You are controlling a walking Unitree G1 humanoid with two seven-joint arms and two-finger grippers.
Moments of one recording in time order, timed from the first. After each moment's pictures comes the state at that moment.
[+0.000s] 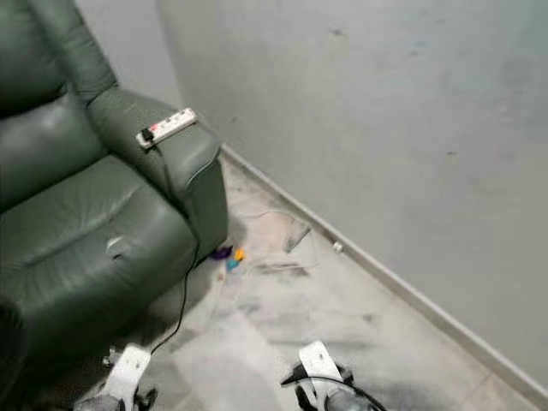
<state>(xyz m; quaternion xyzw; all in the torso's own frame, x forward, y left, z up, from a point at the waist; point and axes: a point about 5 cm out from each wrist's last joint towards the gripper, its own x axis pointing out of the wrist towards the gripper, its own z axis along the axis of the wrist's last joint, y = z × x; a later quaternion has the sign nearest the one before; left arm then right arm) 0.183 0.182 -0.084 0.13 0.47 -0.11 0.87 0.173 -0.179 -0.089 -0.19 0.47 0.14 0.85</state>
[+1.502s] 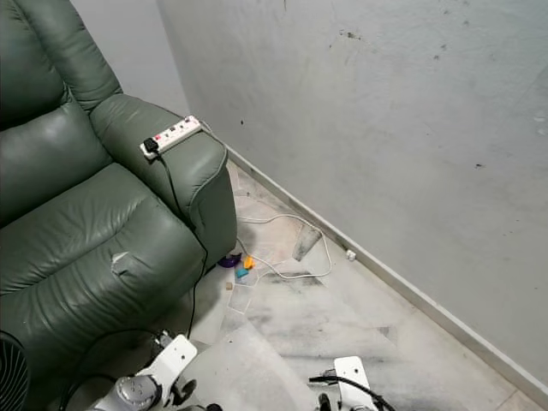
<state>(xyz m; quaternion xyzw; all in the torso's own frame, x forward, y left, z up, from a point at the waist) 0.208 0.154 -0.073 0.23 0.43 -0.23 0.84 0.169 -0.182 -0.090 -0.06 0.47 0.03 0.88</state>
